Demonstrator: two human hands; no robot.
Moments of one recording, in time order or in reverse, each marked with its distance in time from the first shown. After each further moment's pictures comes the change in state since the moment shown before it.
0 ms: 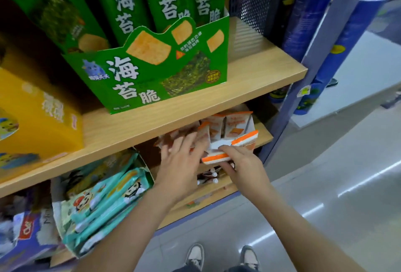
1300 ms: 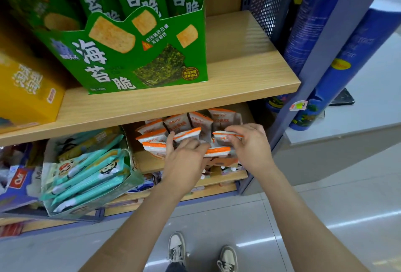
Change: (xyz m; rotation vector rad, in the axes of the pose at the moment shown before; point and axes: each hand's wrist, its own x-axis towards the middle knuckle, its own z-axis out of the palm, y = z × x) left_hand 0.033 0.077 0.028 -0.014 0.103 -0.209; right_hand 0.056 0.073 -0.051 0.157 -0.113 0.132
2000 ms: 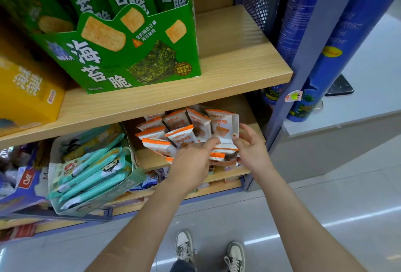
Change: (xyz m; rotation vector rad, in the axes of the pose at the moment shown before) left_hand 0.000 0.022 -0.010 -0.133 -0.185 -0.005; right_hand -0.021 0.005 0.011 0.721 -0.083 0.442
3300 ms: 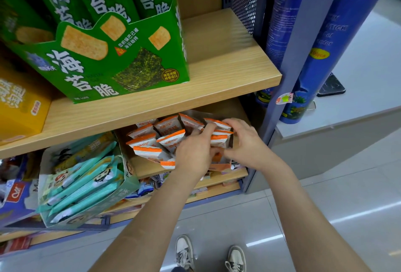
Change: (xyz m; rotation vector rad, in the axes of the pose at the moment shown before) left_hand 0.043 0.010 0.011 -0.068 0.158 -0.090; right_hand 0.016 -0.026 -0.025 -0.623 -0.200 -0.356
